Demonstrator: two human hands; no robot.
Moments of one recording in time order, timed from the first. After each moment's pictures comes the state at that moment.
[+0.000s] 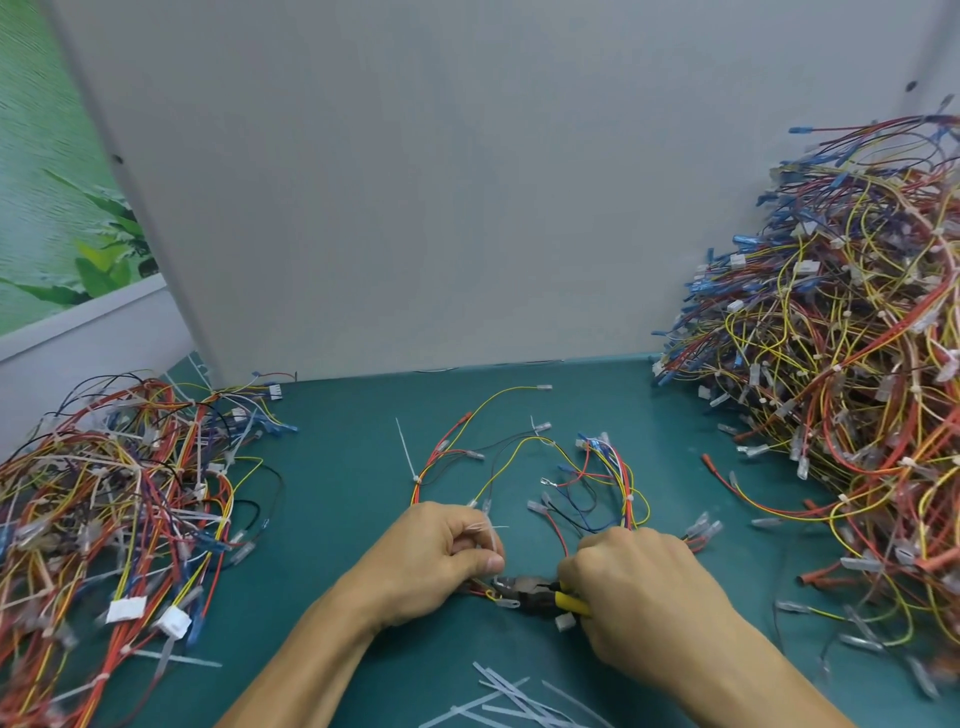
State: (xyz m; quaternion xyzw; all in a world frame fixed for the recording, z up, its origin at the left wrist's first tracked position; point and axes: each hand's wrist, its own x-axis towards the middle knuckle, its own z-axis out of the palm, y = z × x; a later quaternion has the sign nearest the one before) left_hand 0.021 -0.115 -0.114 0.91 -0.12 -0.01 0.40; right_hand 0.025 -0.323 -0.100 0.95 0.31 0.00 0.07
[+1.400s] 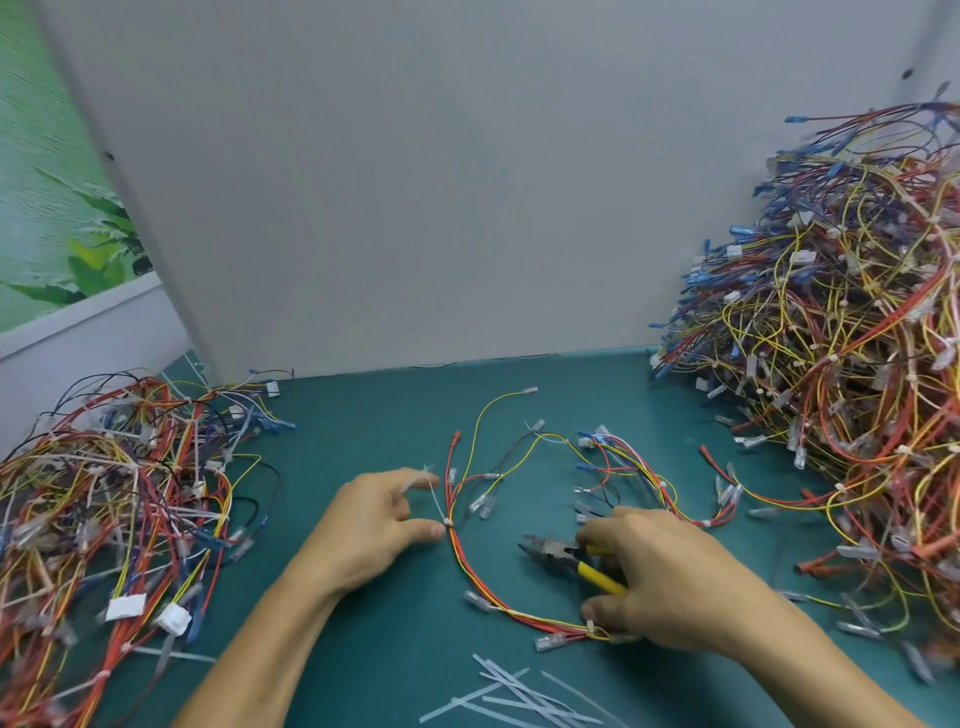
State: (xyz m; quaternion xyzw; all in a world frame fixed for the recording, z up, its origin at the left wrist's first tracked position) left_hand 0.030 -0.075 -0.117 0.92 0.02 0.07 0.37; right_hand 0.046 -0.348 -0.104 0.96 0.27 -0.03 -0.08
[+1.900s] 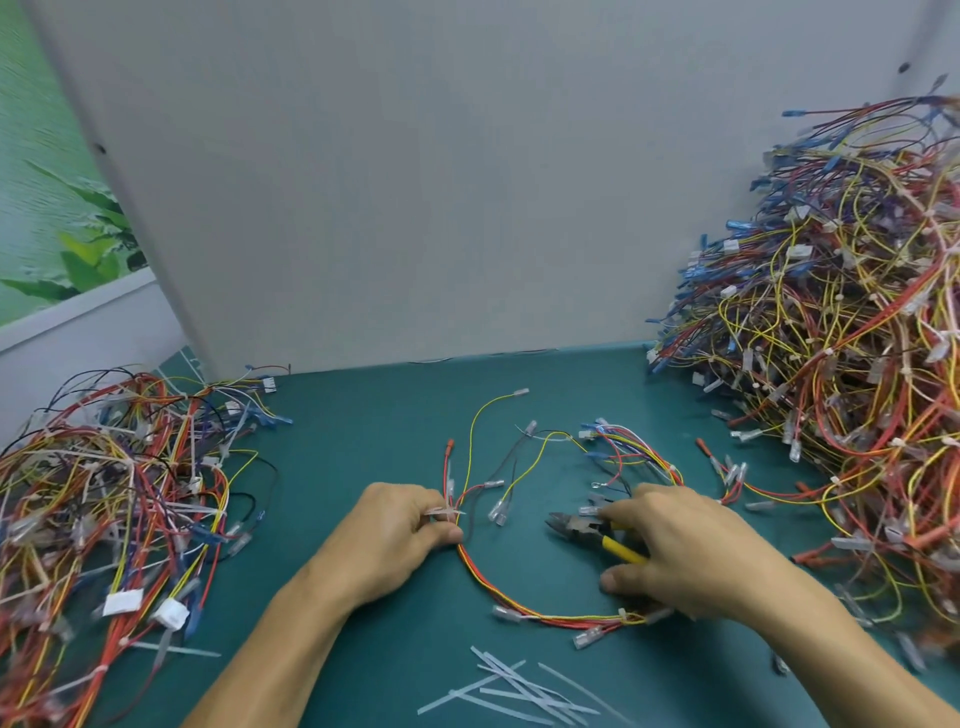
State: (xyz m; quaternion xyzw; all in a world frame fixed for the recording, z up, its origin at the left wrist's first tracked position) left_hand 0.029 -0.088 -0.124 0.96 -0.06 0.07 0.26; right_hand 0.056 -0.362 -0.094 0.97 0.25 -0.03 -0.03
